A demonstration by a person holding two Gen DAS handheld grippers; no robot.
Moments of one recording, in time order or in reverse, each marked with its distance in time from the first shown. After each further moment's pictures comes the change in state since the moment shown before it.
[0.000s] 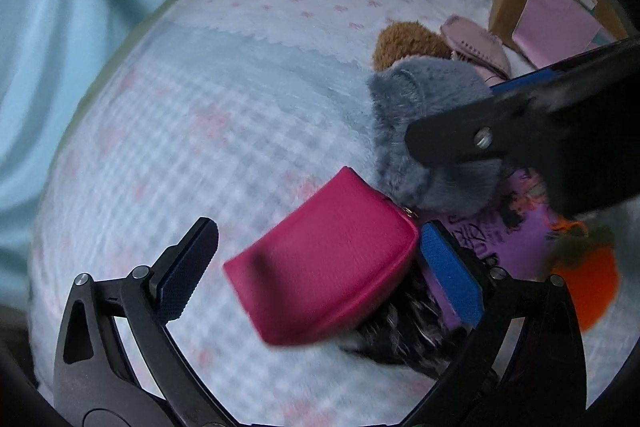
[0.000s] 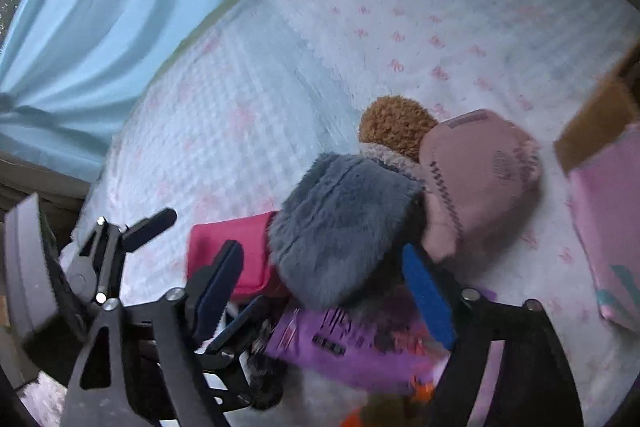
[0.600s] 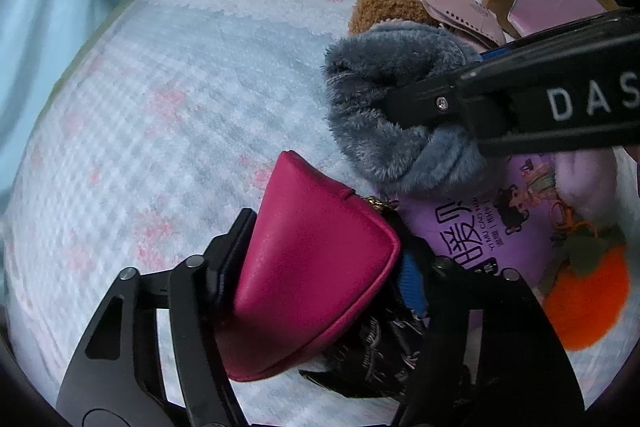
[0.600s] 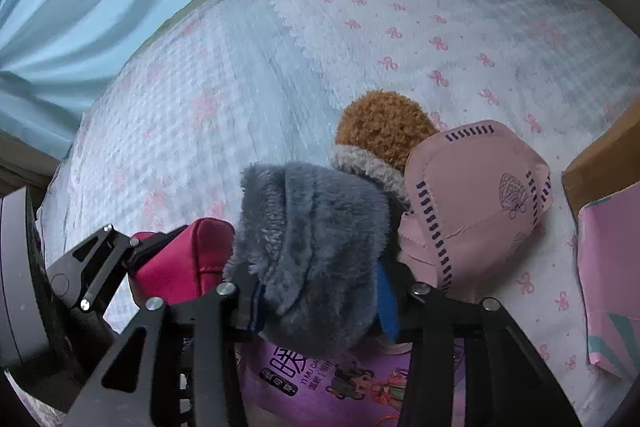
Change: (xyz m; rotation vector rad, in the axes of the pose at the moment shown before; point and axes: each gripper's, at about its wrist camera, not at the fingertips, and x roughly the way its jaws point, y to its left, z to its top) left arm 0.019 -0.025 -0.018 -0.031 0.016 -0.043; right arm 0.046 -0.005 0.004 -0.105 -0.015 -0.113
